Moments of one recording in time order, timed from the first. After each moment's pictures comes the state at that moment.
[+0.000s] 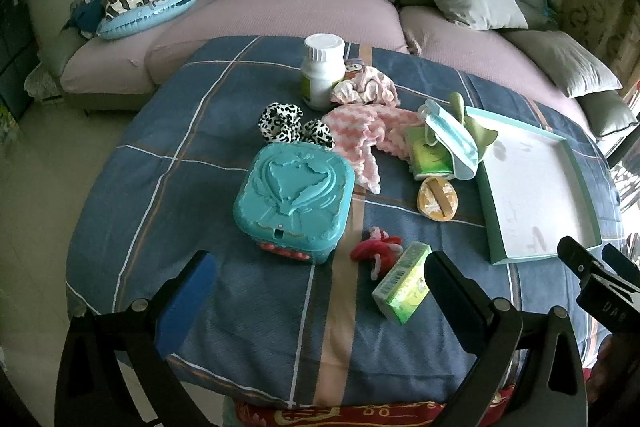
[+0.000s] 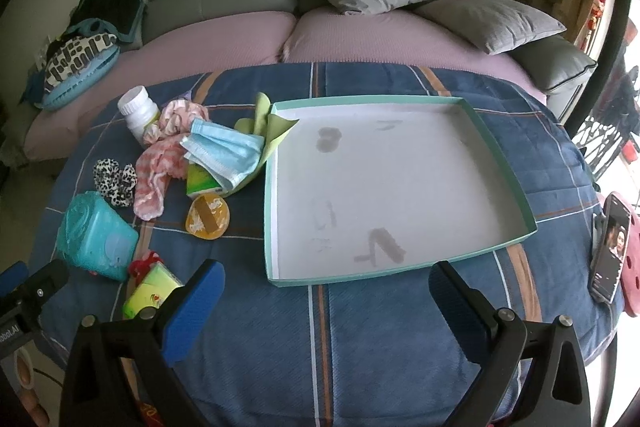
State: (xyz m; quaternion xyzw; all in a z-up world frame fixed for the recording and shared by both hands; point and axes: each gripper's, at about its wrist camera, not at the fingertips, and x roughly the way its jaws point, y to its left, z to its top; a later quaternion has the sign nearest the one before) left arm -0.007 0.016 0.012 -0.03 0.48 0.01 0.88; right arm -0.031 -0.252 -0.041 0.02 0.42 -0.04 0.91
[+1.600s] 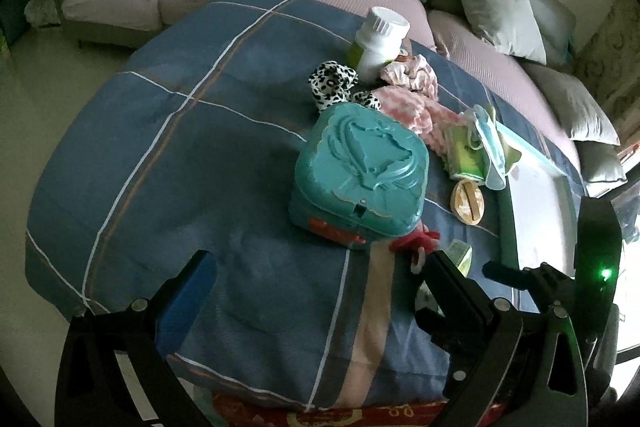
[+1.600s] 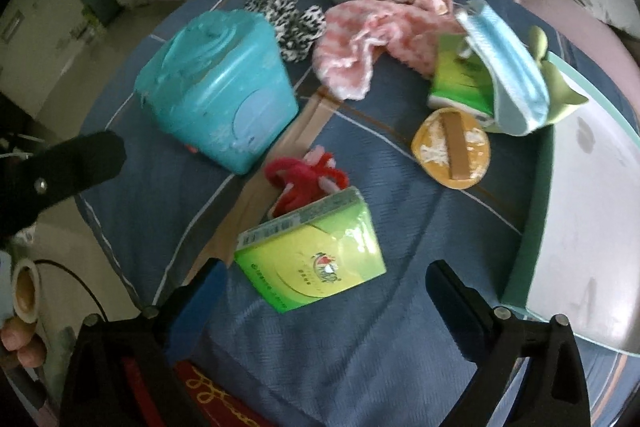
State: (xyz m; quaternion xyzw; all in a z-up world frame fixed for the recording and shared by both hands) left arm -0.004 0.083 -0.029 -0.15 0.51 0.01 0.85; right arm 0.014 -0.113 -0.124 -0.12 0.54 0.24 0.80
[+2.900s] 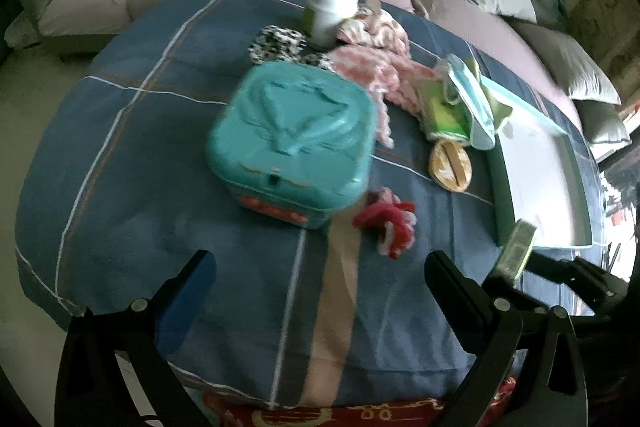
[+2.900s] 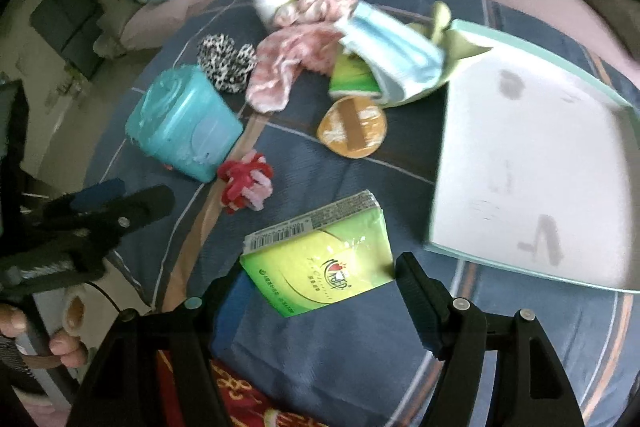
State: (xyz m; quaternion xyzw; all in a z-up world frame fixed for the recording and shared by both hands) left arm 0.009 0.035 -0.043 -0.10 0.55 -0.03 0.83; right arm 0.005 -0.194 -0.089 -0.03 0.53 0.20 0.82
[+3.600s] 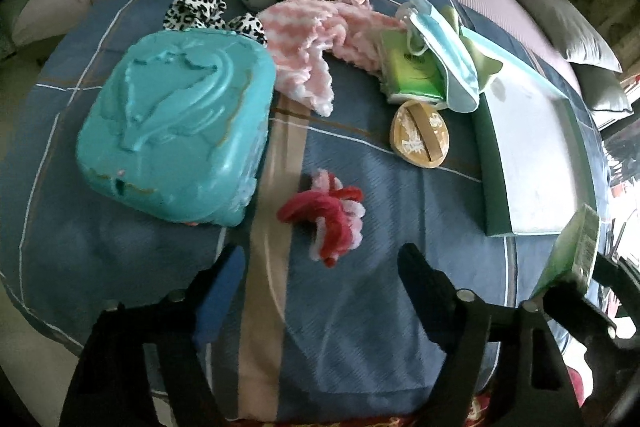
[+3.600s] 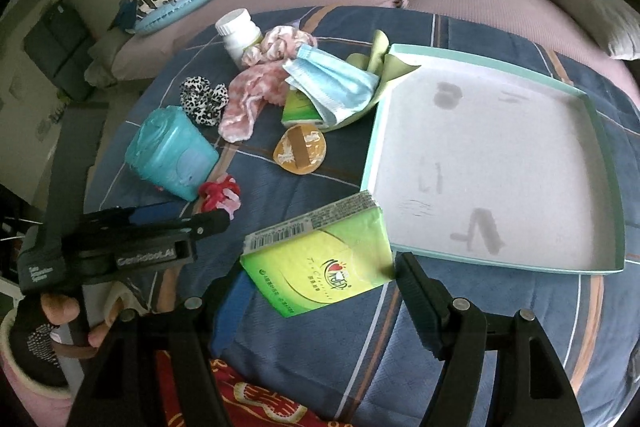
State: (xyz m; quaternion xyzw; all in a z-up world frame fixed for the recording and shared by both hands) left arm 0.042 -0.016 -0.071 -0.08 0.59 -0.05 0.80; right arm -0.015 -0.235 -0.060 0.00 0.50 0.17 0.85
